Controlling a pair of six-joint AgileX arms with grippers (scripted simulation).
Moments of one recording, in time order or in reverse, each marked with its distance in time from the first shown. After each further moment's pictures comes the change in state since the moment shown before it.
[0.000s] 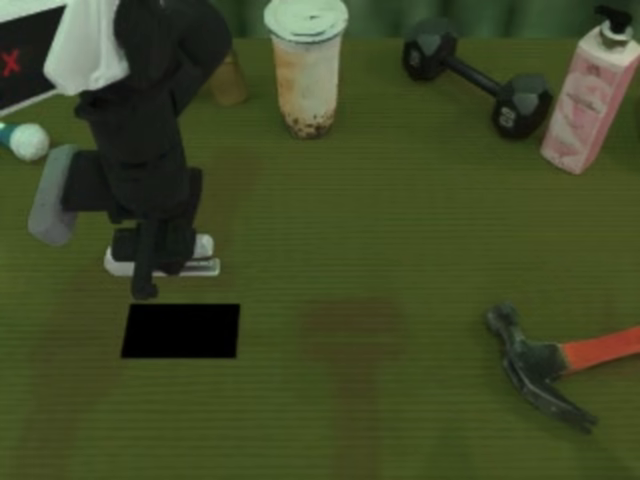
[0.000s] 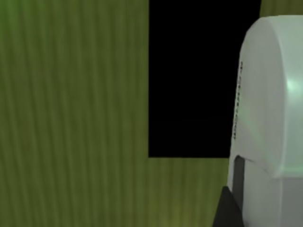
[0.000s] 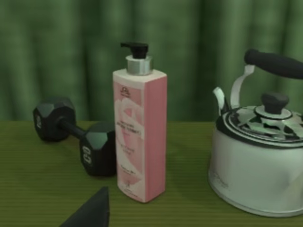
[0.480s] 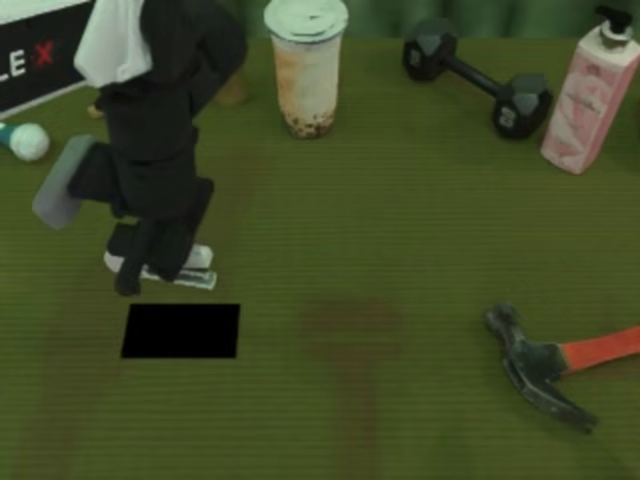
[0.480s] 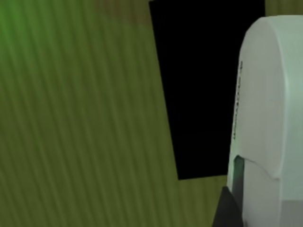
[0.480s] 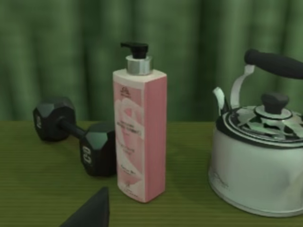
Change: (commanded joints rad) left arm -0.013 0.069 0.067 -0.080 -0.030 0.167; right arm 0.000 0.000 0.000 0.000 0.000 0.000
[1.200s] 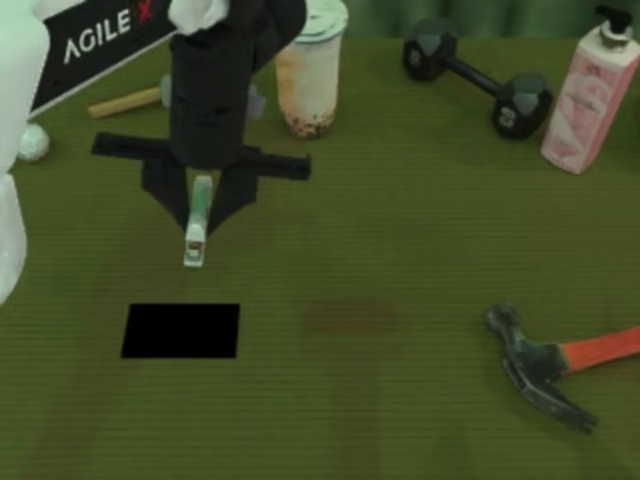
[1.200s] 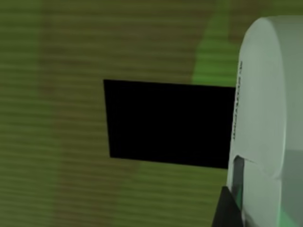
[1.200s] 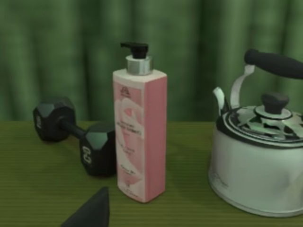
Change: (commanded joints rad) left arm -0.042 0.280 0.424 -0.243 -0.075 1.353; right arm 0.000 0.000 0.000 0.000 0.000 0.000
